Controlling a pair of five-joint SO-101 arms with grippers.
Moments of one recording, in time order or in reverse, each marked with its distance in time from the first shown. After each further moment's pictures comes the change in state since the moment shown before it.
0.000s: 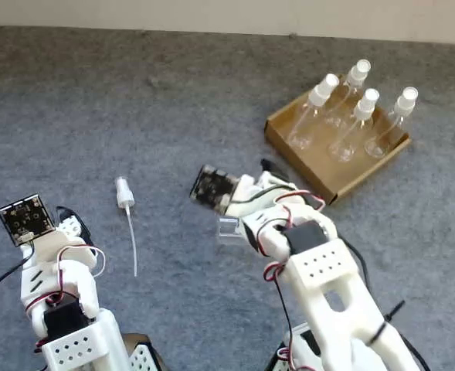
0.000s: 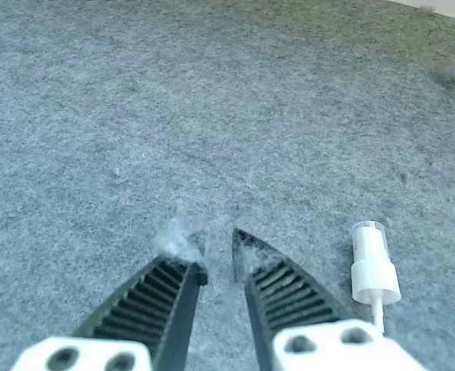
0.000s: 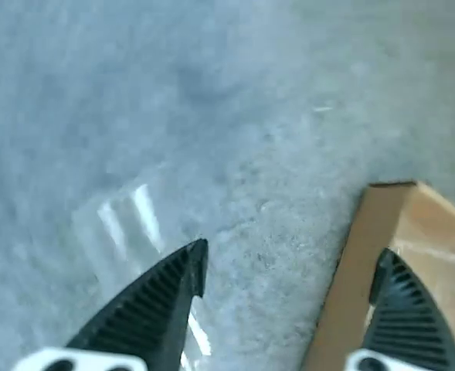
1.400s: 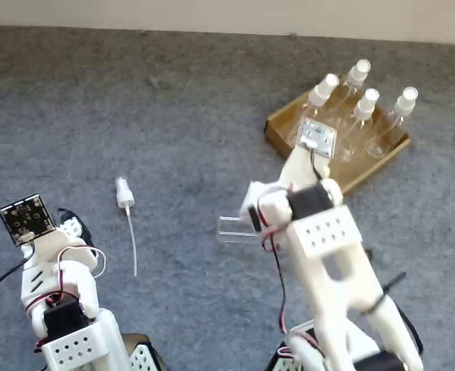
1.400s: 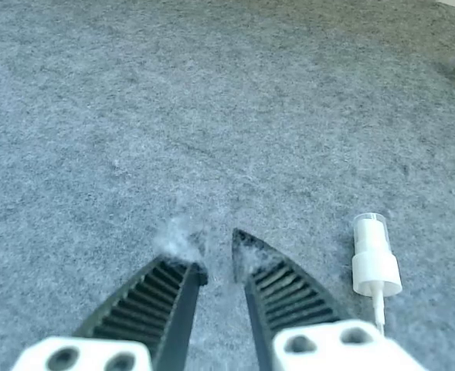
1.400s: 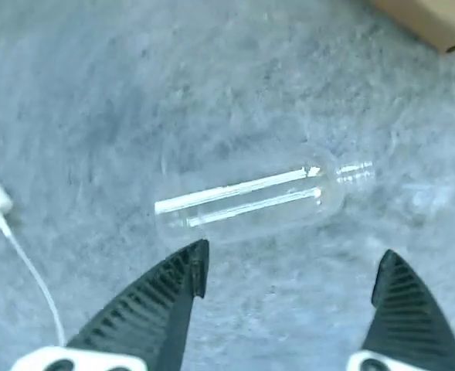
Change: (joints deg) left arm 0.0 0.0 0.0 1.2 0.0; right arm 1.3 14.5 -24.6 33.1 -85.4
